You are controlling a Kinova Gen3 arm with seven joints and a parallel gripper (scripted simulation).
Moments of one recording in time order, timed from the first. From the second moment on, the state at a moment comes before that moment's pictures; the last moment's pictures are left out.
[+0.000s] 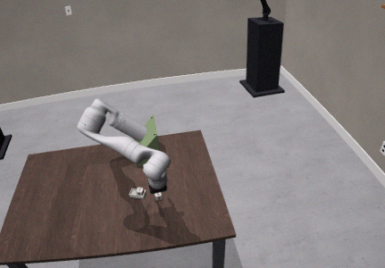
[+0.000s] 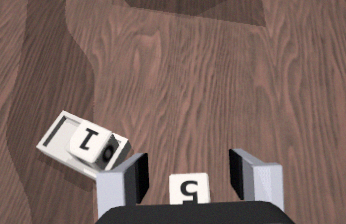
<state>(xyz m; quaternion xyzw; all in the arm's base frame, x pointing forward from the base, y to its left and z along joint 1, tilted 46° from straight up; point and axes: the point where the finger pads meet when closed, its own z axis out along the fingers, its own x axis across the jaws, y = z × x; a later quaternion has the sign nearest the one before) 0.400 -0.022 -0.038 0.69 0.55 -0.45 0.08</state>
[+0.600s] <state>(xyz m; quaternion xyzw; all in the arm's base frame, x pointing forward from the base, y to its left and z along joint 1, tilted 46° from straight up) 0.399 -0.024 -0.042 0.68 0.59 -0.40 0.15</state>
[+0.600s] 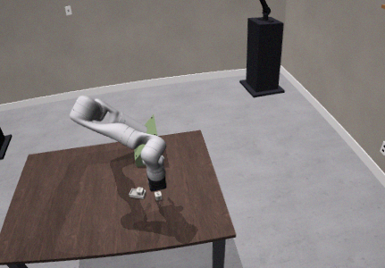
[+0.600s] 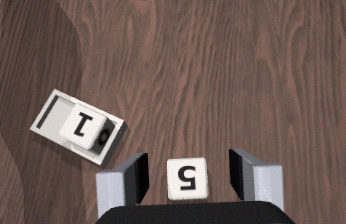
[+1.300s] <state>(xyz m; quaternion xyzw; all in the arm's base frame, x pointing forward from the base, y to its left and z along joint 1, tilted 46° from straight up) 0.399 -0.022 -0.037 0.68 0.61 -0.37 0.18</state>
